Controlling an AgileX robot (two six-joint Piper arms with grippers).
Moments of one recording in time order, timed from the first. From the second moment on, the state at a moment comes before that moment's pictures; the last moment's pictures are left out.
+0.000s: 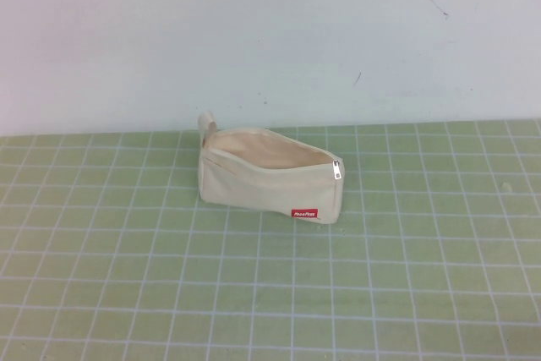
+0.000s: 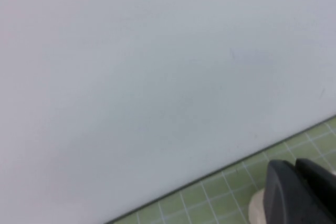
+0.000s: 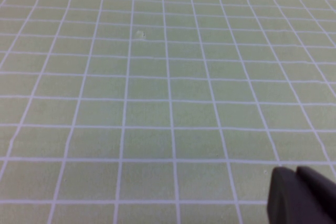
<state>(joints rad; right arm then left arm) -0.11 -0.01 0.03 -0.05 0.41 -0.04 -0.45 1.34 -1.89 0.23 1.03 0.05</state>
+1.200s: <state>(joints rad) -0.11 -0.01 0.03 -0.05 0.41 -0.04 -0.37 0.26 -0.69 0.08 0.81 0.00</state>
